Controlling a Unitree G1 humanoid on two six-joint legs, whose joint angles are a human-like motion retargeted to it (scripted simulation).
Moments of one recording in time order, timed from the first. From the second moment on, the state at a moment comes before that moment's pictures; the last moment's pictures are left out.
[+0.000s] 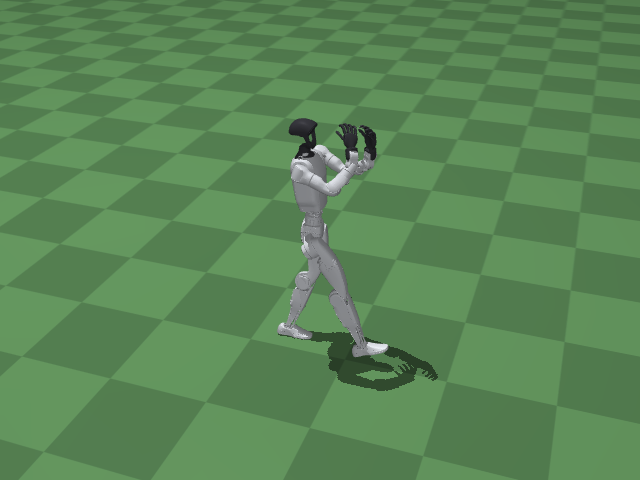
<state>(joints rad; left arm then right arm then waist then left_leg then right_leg) -1.07 0.00 -0.06 0.52 -0.50 -0.82 -0.33 -1.11 -0.22 0.49 0.11 0.63 -0.66 0.27 -0.21 0.04 -0.21 0.08 -0.14 -0.12 0.14 -0.24 0.14 -0.57 -0.10 -0.12 0.05 0.06 0.05</state>
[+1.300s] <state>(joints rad) 0.21 0.21 0.38 0.94 0.72 0.15 -0.38 0.42 -0.15 -0.10 1.06 -0.64 -0.06 0.40 -0.19 -0.19 -0.36 -0.87 -0.07 0.27 1.45 -0.01 -0.10 -0.29 -0.08 -0.04 0.14 -0.21 -0.09</state>
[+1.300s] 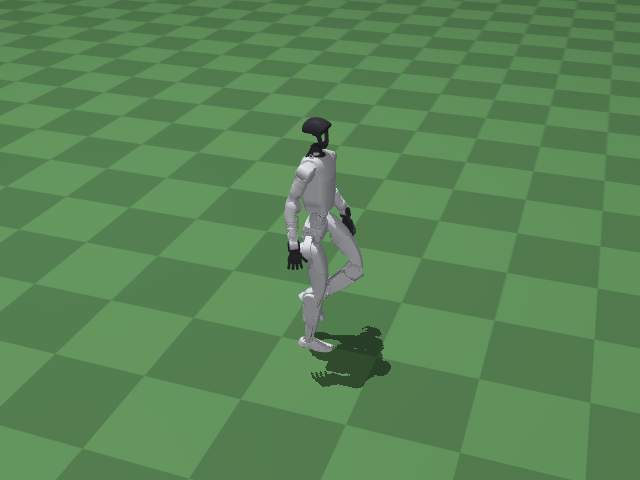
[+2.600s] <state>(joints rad) -0.21 0.01 -0.17 1.09 -0.23 0.08 -1.13 -1.26 -0.76 0.20 0.30 0.89 -0.43 0.47 -0.24 0.02 -0.32 -0.58 0.14 0.13 0.19 -0.04 0.03 -1.20 -0.06 -0.56 1.74 -0.26 0.26</state>
